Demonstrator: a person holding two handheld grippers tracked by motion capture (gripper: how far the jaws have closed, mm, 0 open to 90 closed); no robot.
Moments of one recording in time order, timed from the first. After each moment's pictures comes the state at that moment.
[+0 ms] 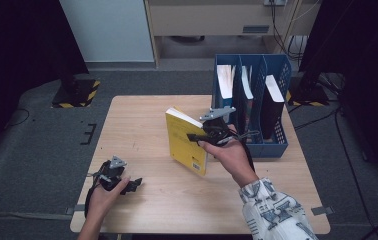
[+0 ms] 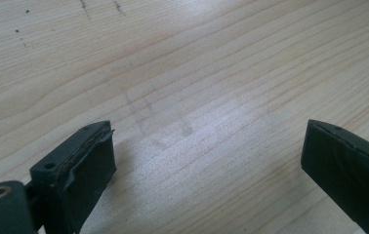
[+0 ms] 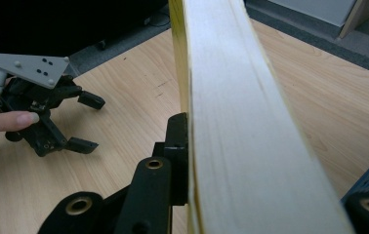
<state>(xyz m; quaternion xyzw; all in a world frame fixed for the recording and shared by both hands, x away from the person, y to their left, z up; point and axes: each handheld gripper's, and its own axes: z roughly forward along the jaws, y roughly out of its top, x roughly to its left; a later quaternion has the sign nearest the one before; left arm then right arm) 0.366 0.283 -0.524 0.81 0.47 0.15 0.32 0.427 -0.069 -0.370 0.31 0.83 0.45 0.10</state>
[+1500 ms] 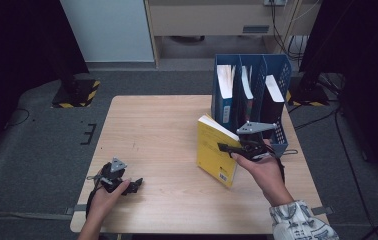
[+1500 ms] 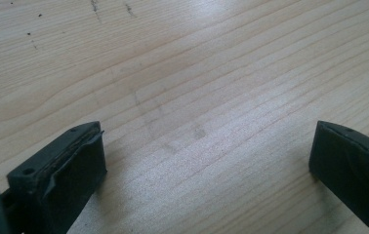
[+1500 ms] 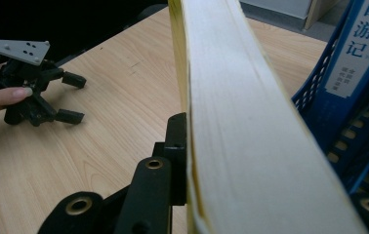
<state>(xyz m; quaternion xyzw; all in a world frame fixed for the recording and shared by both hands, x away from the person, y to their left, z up) 0.364 0.283 -0.537 0.80 0.47 0.19 0.32 0.390 -0.154 -0.382 0.36 0.80 0.46 0.12</state>
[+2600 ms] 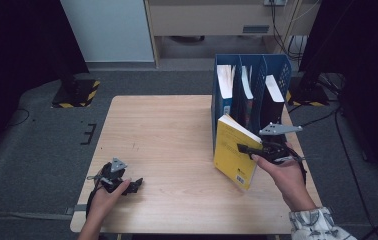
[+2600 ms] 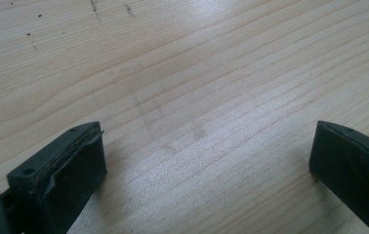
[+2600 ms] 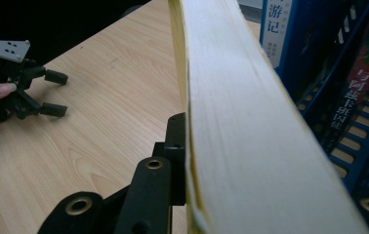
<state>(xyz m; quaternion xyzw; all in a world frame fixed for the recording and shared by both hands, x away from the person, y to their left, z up) 0.364 0.283 -0.537 0.80 0.47 0.19 0.32 0.377 -0.204 -0.372 0.39 0.79 0.45 0.13</state>
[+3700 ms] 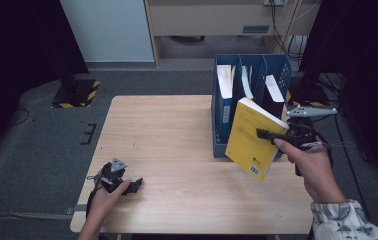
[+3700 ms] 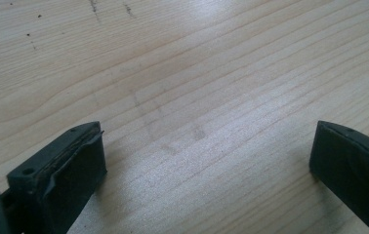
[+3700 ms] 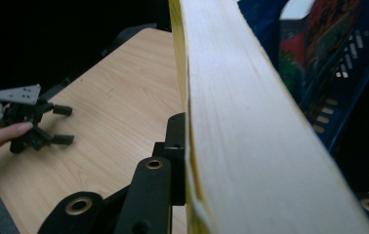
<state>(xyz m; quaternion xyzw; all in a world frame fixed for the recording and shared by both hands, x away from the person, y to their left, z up) 0.364 0.282 -0.537 0.80 0.47 0.19 0.32 0.380 -0.246 -0.313 0.43 0.76 0.47 0.13</state>
